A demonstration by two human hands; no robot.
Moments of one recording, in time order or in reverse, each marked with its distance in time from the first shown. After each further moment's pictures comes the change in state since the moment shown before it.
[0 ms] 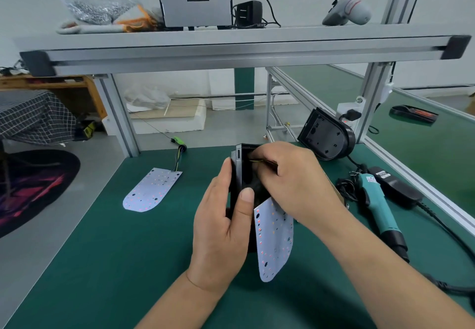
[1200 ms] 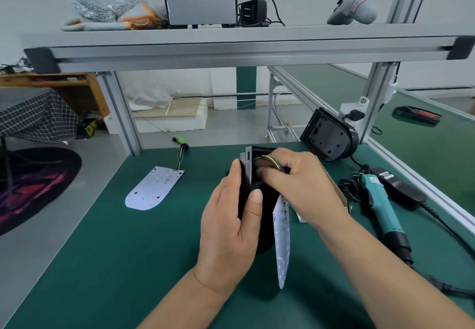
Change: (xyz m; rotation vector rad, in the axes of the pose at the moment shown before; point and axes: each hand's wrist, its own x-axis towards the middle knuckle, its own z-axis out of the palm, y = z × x) left_hand 0.000 0.006 0.003 0.078 -0.052 0.056; right_hand -0.003 0.010 0.004 0.381 -0.061 0.186
